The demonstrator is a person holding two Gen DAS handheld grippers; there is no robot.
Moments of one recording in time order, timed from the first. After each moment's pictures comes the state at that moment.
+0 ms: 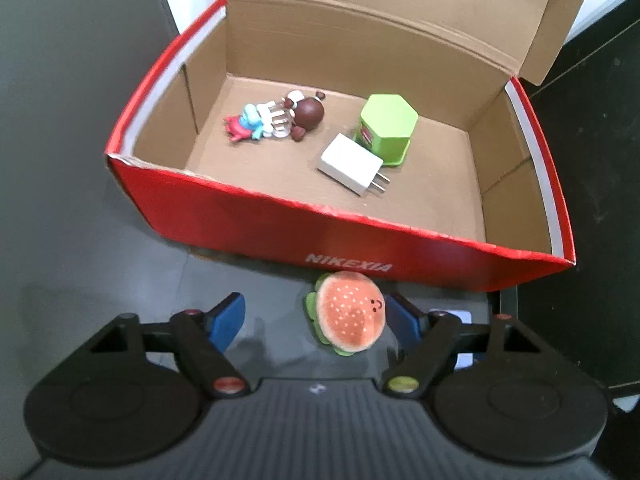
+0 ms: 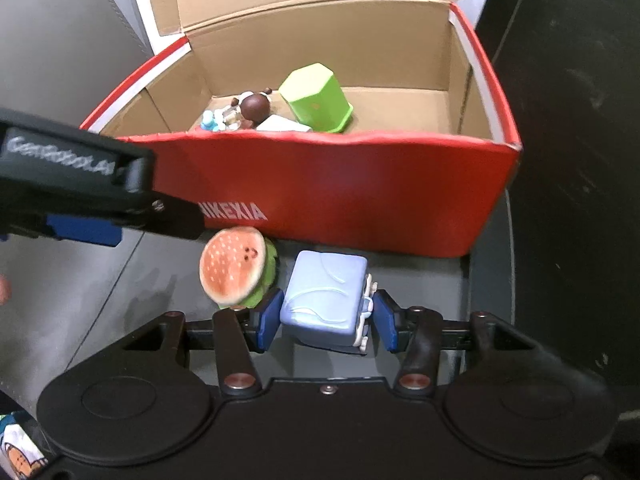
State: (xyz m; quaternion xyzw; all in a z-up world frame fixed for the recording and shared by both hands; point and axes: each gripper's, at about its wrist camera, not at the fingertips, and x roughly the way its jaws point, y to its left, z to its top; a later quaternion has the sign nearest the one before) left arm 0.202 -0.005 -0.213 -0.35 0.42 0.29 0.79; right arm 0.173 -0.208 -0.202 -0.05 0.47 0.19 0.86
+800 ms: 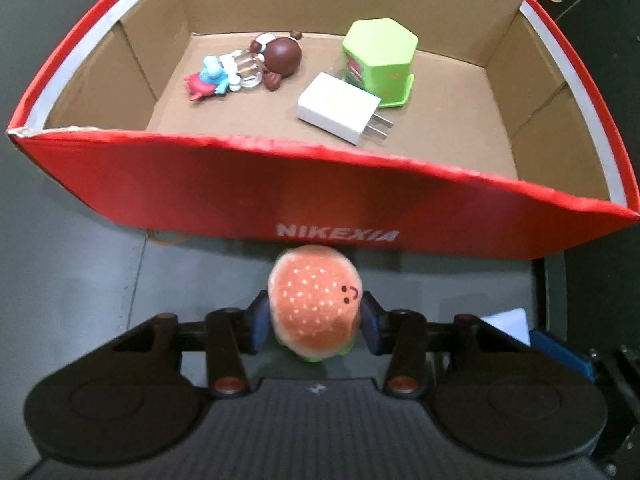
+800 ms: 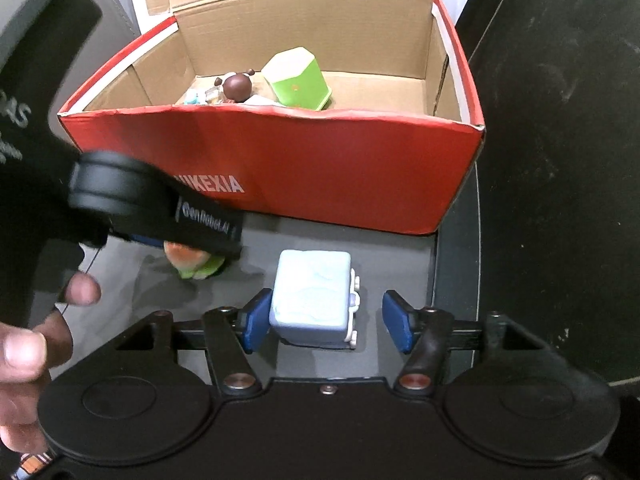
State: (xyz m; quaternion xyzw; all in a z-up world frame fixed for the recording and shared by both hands) left arm 0.244 -0.015 -0.257 -0.31 0.48 0.30 0.77; right arm 0.168 -0.205 -0.200 -0.09 0.47 0.16 0.86
